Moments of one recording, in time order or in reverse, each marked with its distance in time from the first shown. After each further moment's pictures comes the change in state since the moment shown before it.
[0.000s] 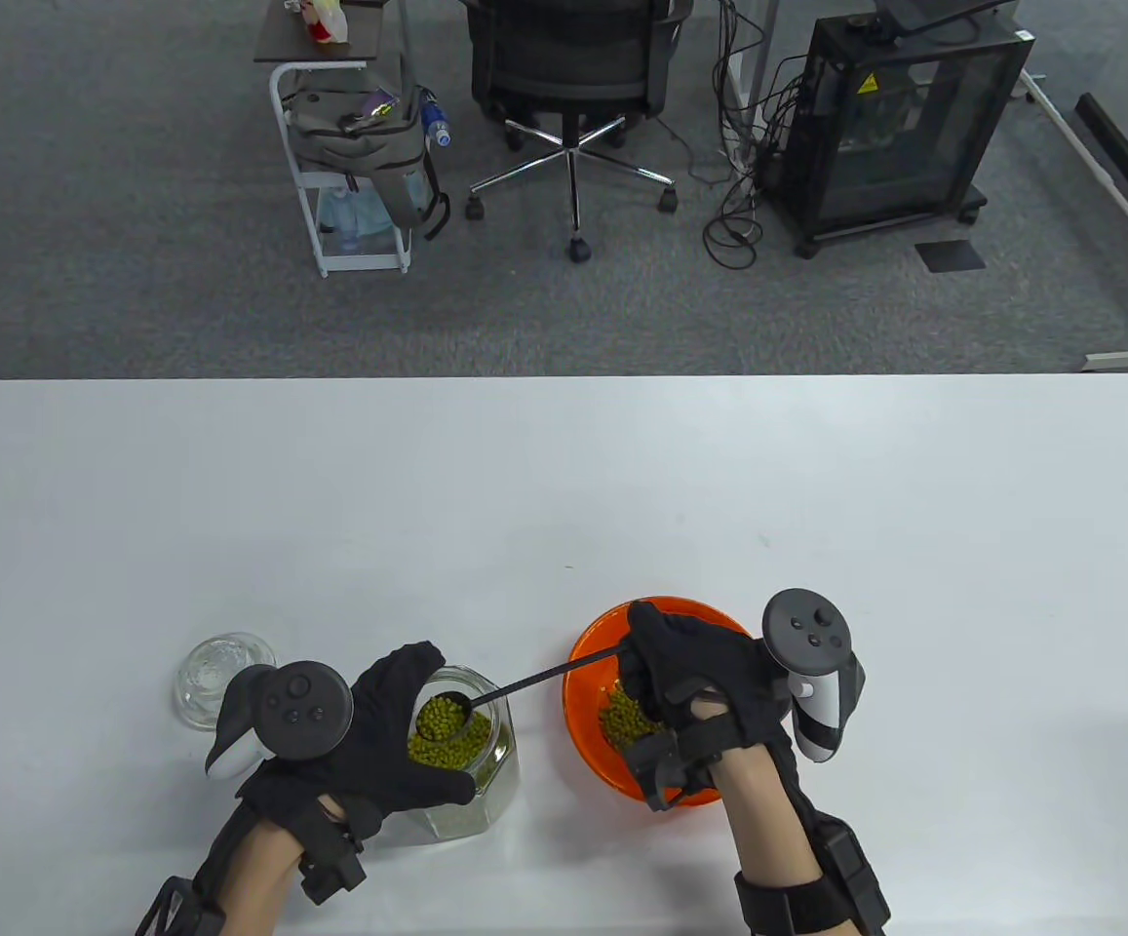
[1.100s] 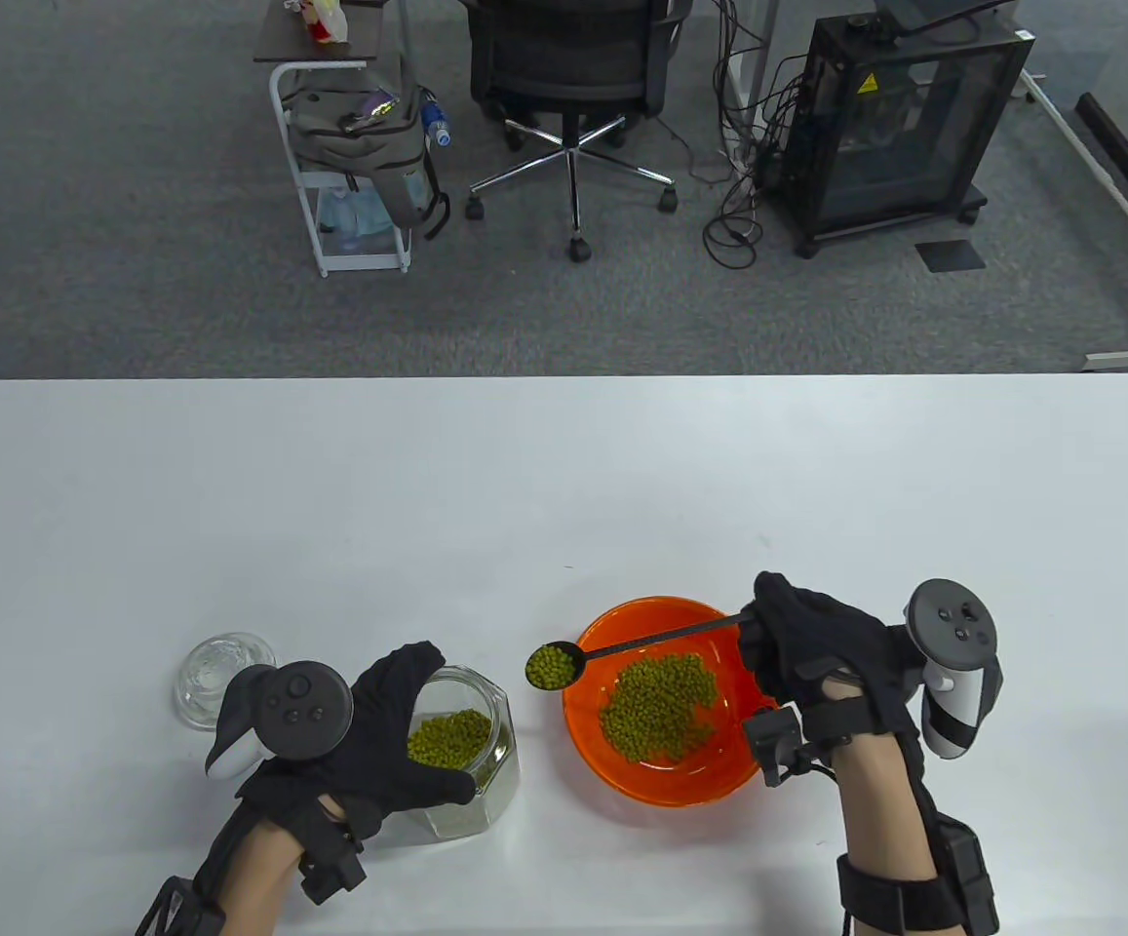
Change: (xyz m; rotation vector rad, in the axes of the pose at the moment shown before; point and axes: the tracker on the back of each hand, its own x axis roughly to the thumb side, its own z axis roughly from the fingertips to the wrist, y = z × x) left_hand 0.000 0.000 0.000 0.000 0.001 0.001; right_hand 0.000 -0.102 0.006 -0.117 -0.001 -0.060
